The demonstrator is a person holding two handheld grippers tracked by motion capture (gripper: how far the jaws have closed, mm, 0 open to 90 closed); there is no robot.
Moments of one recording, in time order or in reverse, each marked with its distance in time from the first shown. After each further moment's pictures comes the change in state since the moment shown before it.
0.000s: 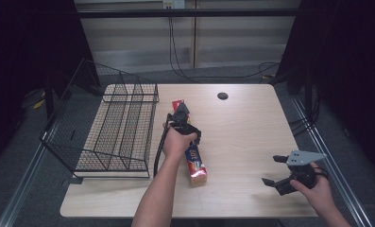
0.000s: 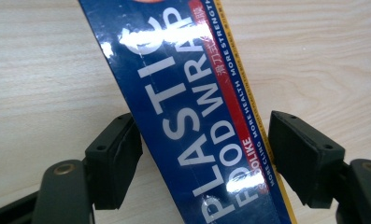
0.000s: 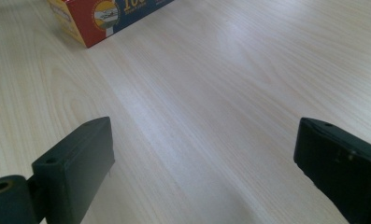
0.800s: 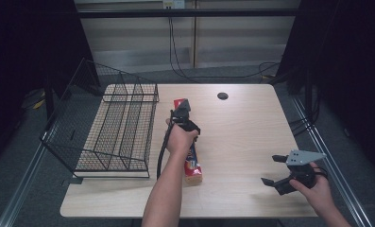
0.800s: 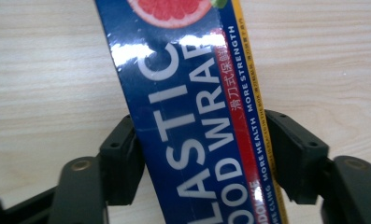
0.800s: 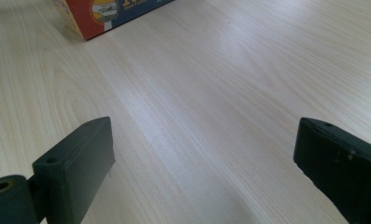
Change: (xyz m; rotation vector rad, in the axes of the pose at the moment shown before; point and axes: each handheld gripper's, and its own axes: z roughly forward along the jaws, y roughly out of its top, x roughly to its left) left arm -0.006 0.015 0.005 0.007 0.132 -0.029; right arm 0.000 0.002 0.001 -0.004 0.003 -0.004
